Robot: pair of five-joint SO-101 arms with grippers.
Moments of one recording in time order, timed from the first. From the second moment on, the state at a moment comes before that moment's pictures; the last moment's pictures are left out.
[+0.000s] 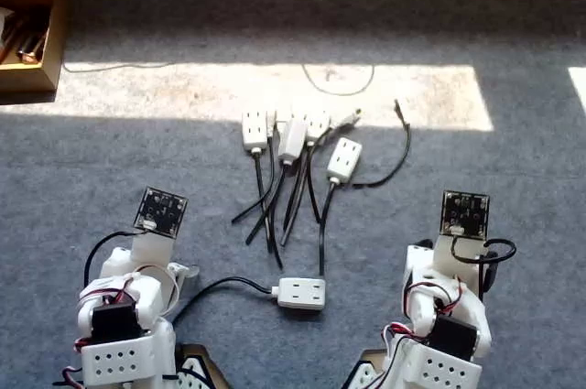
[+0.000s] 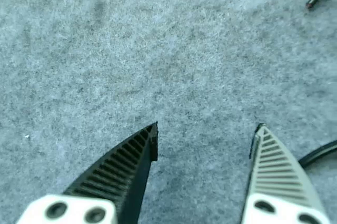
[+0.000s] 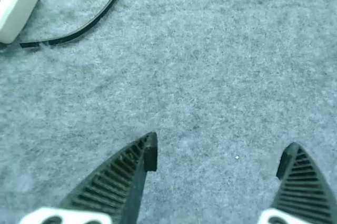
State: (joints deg) left arm -14.5 -103.3 96.2 75.0 -22.5; right arm 14.3 -102.7 95.3 61.7 13.7
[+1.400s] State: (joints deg) left arm -8.9 -103.3 96.2 67.0 -22.5; right arm -1.8 36.5 -33.4 76.4 12.4
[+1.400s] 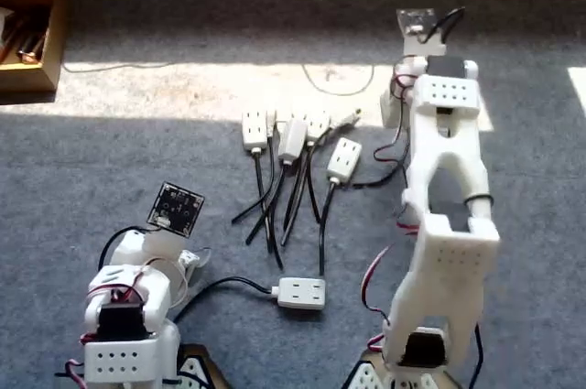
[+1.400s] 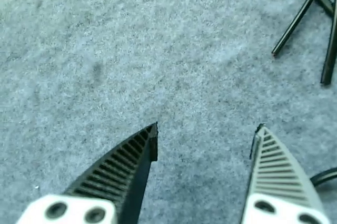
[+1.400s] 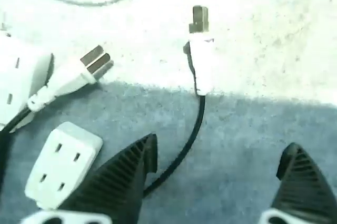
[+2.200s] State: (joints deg) left arm -8.9 -103.3 96.2 67.0 -22.5; right arm 1.7 77.0 -90.5 91.5 18.2
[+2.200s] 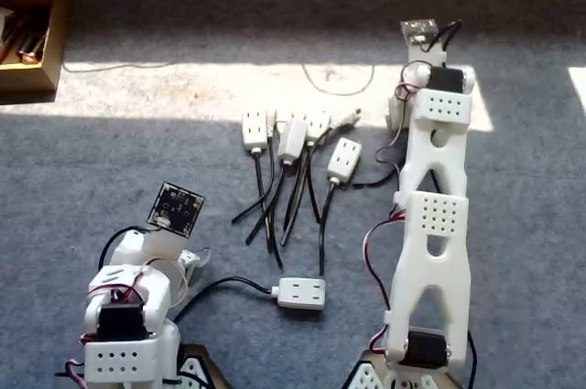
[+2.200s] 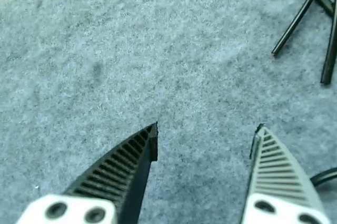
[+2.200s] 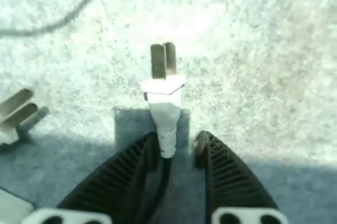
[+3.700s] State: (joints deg) left arm -8.8 -103.3 96.2 66.9 -22.5; right arm -10.8 2.5 -1.0 98.7 38.8
